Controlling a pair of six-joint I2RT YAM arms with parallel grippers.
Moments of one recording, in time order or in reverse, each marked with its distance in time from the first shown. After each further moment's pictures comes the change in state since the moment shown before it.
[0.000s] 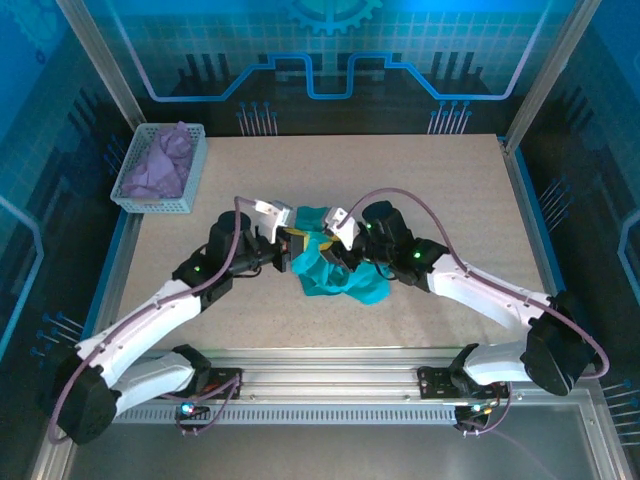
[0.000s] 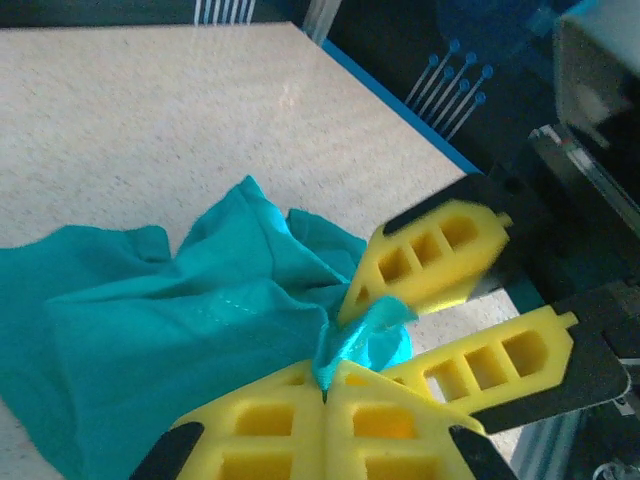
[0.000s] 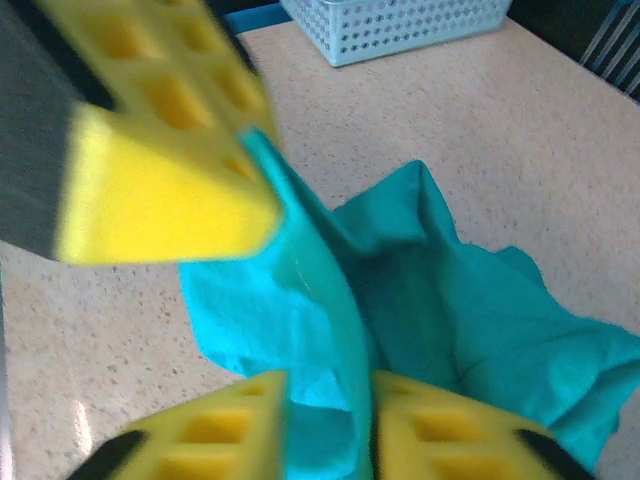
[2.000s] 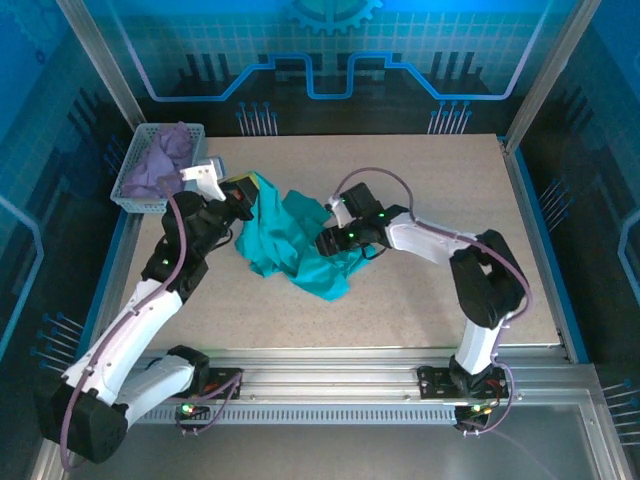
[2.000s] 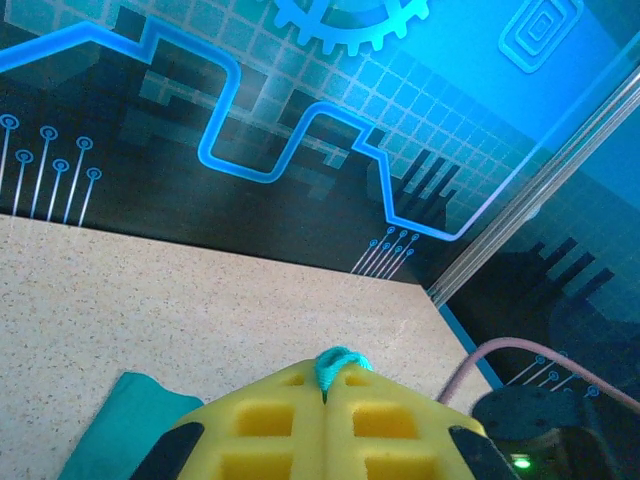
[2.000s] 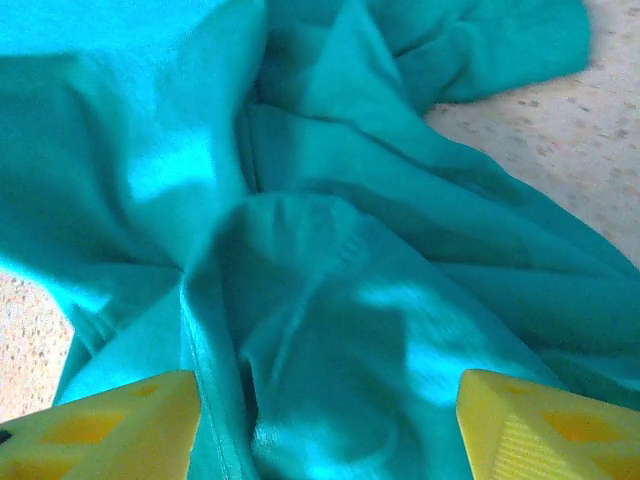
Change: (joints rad) left arm 0.230 -0.055 0.124 0.109 -0.253 -0.236; right arm -0.117 0.526 0.314 -0.239 -0.010 0.399
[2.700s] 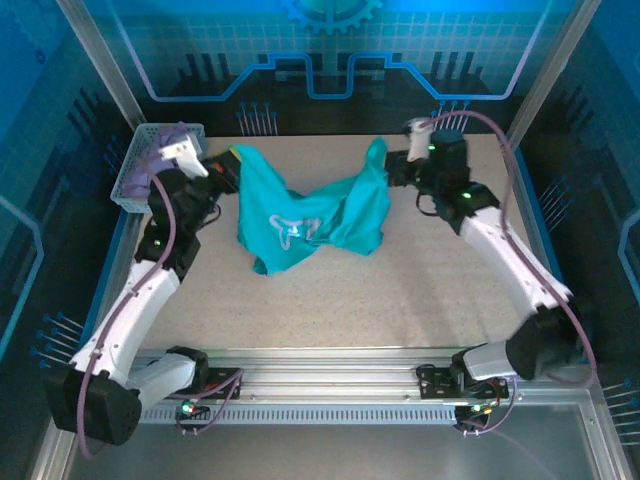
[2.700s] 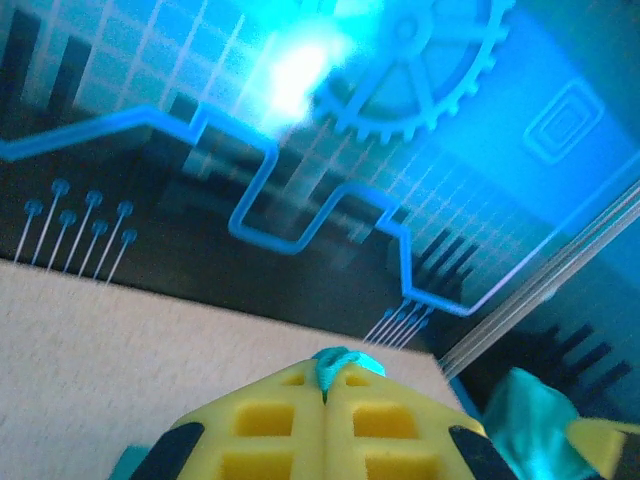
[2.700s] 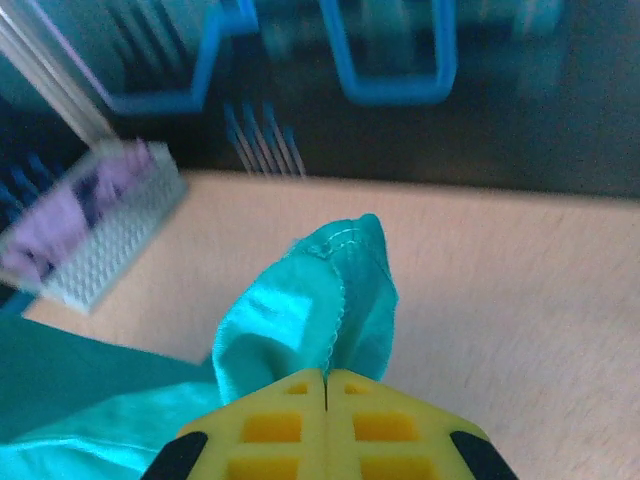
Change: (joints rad) left arm 0.160 0.121 0.171 0.051 0.050 -0.082; right arm -0.321 -0.484 0.060 0.122 0.097 0.001
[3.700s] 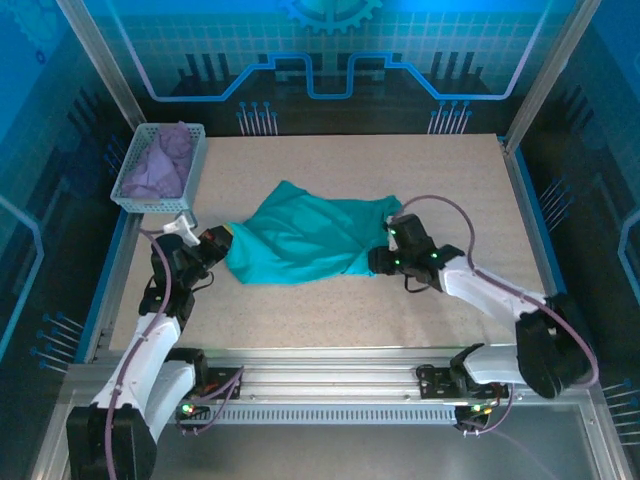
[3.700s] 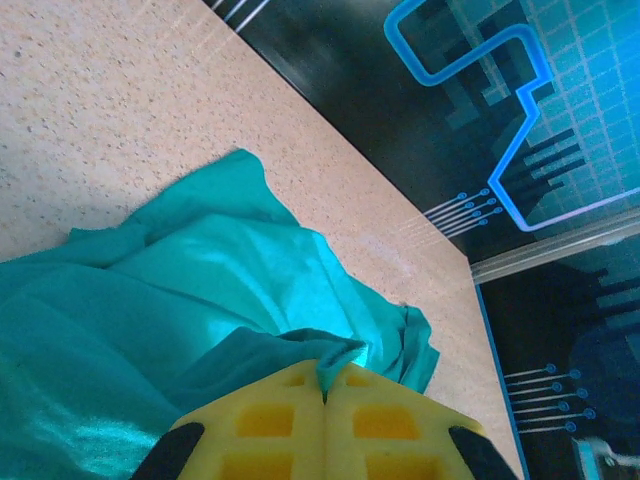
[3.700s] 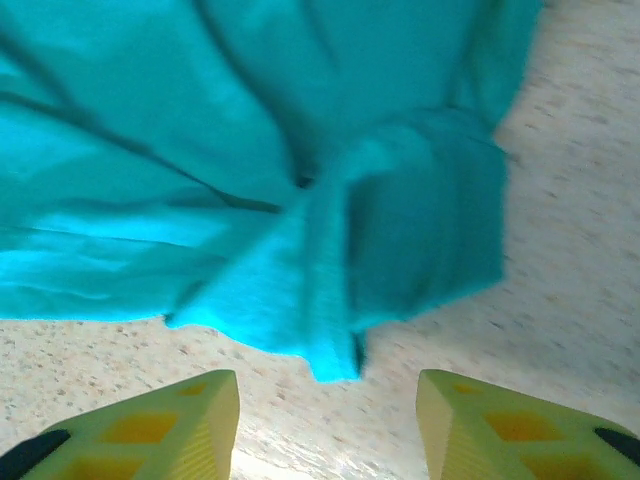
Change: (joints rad) left arm 0.180 -0.275 -0.607 -0.014 0.239 -0.219; right arm 0.229 0.010 -0.526 -0.085 0.157 0.175
